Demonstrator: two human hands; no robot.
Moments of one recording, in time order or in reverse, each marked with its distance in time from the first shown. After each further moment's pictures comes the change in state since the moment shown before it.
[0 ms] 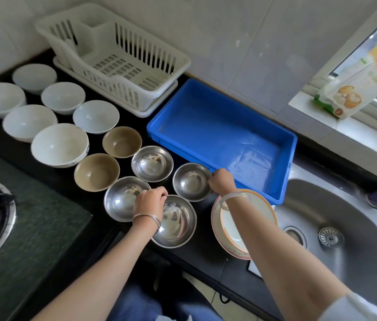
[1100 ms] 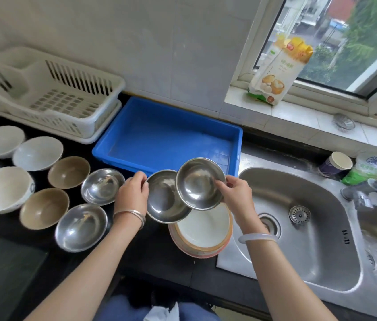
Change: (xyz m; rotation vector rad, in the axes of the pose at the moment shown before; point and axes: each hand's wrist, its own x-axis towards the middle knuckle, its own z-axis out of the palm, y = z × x) left_hand 0.001 0.114 -0.013 -0.069 0.143 0.218; right_hand -0.078 0.110 -0.101 0.651 0.344 -0.096
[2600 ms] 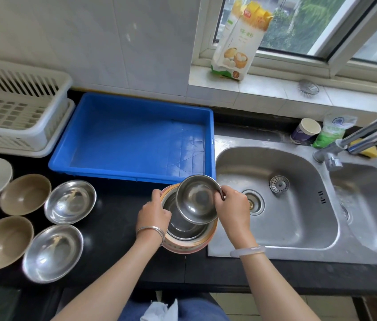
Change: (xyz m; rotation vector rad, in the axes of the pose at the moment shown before) left_hand -0.024 0.021 0.090 0.114 -0.390 -0.020; right_hand -0.027 0.051 -0.011 -0.507 0.315 -0.023
